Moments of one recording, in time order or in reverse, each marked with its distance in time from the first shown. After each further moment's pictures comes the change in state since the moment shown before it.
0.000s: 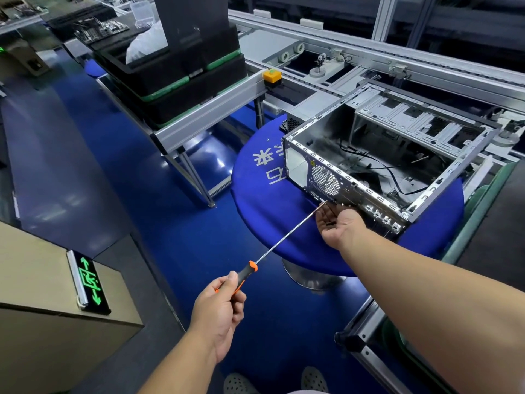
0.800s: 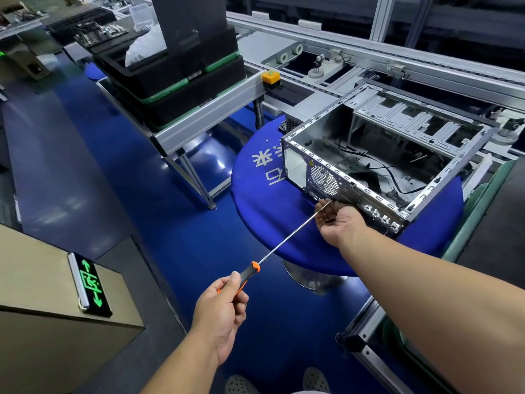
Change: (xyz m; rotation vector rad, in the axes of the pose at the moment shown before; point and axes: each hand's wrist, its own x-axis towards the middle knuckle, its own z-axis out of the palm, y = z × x) left_hand -0.007 0.003 0.006 0.015 0.002 0.016; right_hand 0.000 -0.002 0.004 0.031 -0.020 -0.007
